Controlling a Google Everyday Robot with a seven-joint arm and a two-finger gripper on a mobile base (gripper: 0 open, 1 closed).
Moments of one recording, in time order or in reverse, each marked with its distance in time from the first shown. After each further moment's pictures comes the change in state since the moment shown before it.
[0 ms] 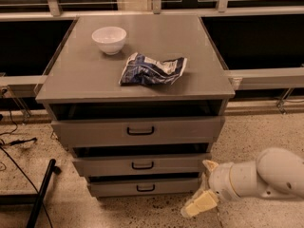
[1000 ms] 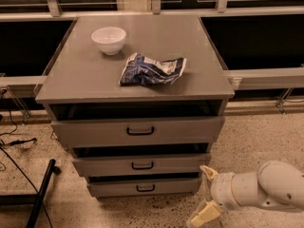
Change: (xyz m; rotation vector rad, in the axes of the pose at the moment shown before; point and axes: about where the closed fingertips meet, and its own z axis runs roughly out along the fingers) arm 0.036 -0.003 0.022 -0.025 -0.052 -0.158
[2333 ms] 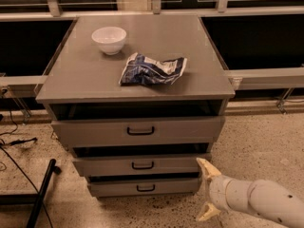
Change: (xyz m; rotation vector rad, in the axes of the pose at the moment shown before) arm 0.029 -0.044 0.021 0.249 0.108 -0.597
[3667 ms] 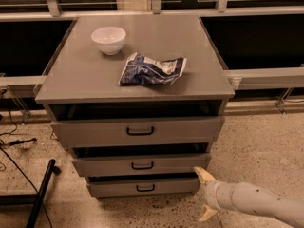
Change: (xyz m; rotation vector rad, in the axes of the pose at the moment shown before) arm 0.086 0.033 0.092 -0.071 0.099 -0.068
